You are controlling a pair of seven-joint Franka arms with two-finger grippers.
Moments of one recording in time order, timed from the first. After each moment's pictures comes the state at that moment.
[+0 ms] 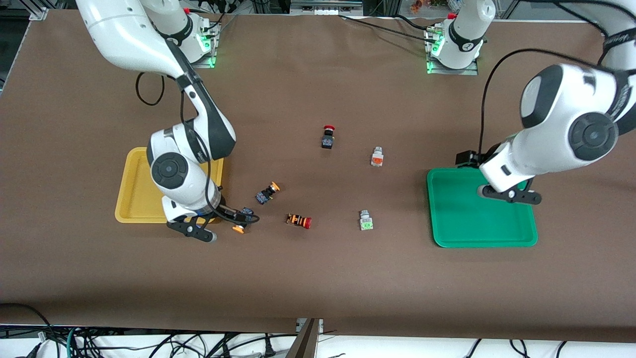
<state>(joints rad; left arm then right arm) -0.06 0.36 -0.13 -1.57 -0.02 1.70 -0.05 0.31 0.71 0.06 -1.45 -0.07 2.25 0.78</state>
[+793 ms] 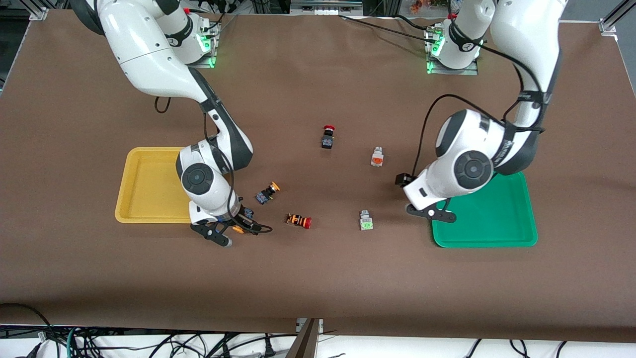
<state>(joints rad) -0.24 0.57 -0.14 -1.56 -0.02 1.95 -0.15 0.35 0.84 0.06 -1.45 -0.07 2.44 0.91</state>
